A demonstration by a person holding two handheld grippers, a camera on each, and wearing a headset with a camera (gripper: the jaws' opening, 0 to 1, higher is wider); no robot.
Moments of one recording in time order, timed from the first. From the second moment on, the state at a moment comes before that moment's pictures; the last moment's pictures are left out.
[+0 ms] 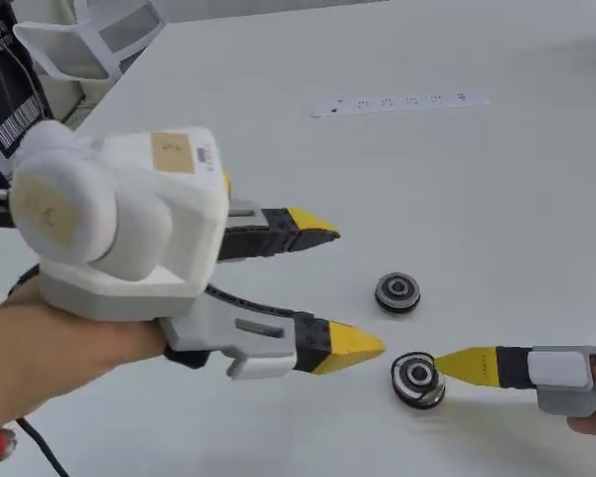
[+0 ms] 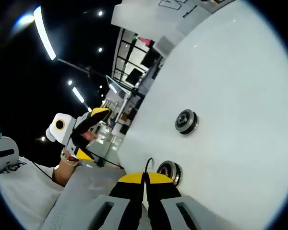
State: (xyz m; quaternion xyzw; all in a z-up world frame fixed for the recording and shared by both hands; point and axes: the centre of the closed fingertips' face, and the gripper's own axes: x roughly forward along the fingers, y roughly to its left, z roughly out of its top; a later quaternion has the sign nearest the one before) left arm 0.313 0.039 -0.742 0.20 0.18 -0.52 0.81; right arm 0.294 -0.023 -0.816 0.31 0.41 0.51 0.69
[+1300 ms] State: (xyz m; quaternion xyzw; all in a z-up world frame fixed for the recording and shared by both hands) left arm 0.263 0.123 -0.768 0.14 0.22 -0.42 0.87; right arm 0.311 -0.005 -0.746 0.24 0.37 0.55 0.71
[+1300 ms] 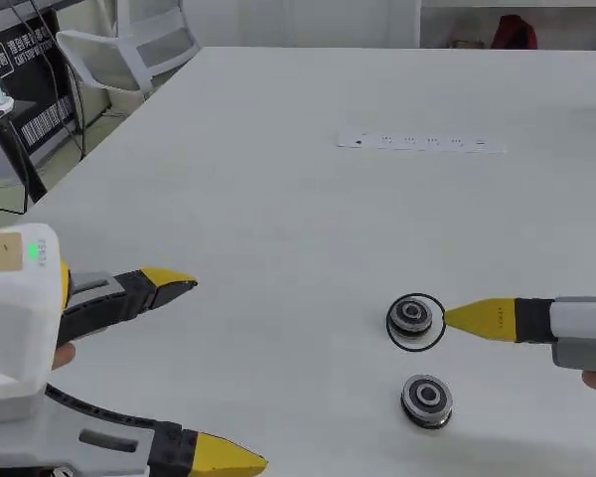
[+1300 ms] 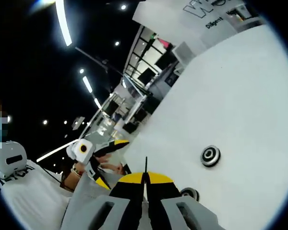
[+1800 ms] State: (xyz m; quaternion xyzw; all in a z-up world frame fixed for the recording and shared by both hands) left arm 0.262 0.122 -0.768 0.10 0.22 -0.42 0.87; right arm 0.329 0.044 -0.722 0.24 0.37 0.56 0.70
